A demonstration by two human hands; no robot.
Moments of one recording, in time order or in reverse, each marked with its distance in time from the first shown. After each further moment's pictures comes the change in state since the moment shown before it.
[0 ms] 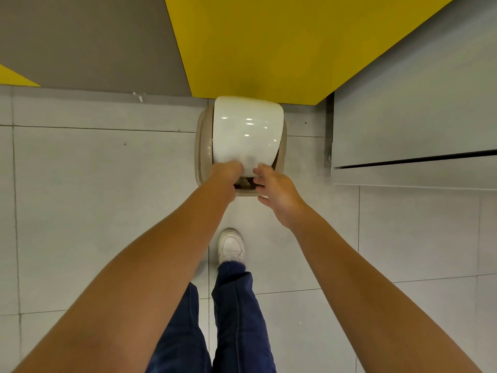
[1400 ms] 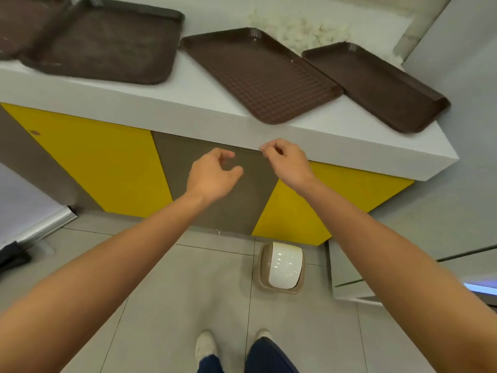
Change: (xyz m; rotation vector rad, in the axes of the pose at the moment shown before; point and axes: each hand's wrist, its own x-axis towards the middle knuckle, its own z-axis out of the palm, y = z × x) left_hand -0.469 0.143 -0.331 0.370 0.394 1.178; right_hand -0.448 -0.286 0.137 -0.476 0.253 -1.094
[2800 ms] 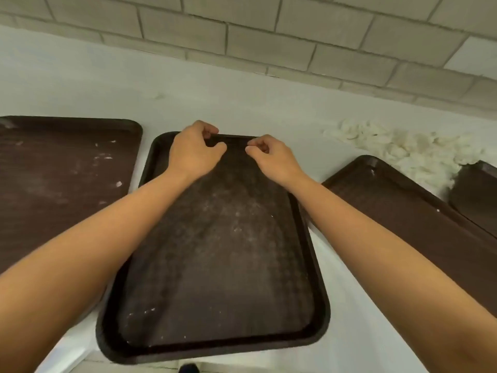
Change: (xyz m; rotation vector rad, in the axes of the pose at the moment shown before) left_hand 0.528 -0.050 -0.279 0.063 0.168 0.203; right_hand 0.446 -0.280 0.219 -0.026 -0.039 -0.131
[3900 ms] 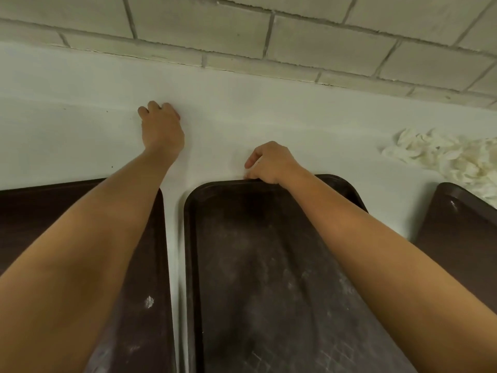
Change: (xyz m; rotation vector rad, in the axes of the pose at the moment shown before) left_hand 0.273 -0.143 0.005 0.629 -0.026 0.030; right_hand 0.186 -0.036 0.095 -0.283 -0.216 0.298
